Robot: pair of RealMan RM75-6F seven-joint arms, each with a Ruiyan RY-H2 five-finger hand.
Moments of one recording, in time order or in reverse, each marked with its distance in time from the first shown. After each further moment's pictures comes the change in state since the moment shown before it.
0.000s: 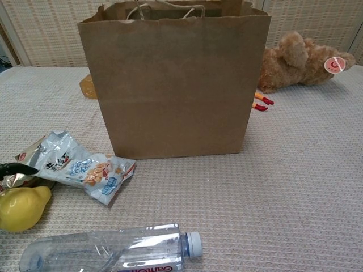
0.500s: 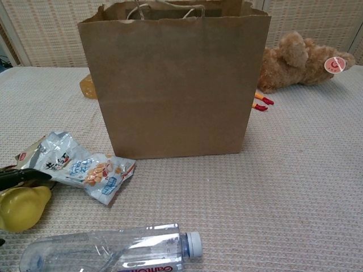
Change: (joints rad) left arm -0.018 -0.063 -0.013 0.030 -0.025 -0.023 0.034; right arm 0.002 -0.001 -0.003 -0.003 -0.005 -0.013 -0.009
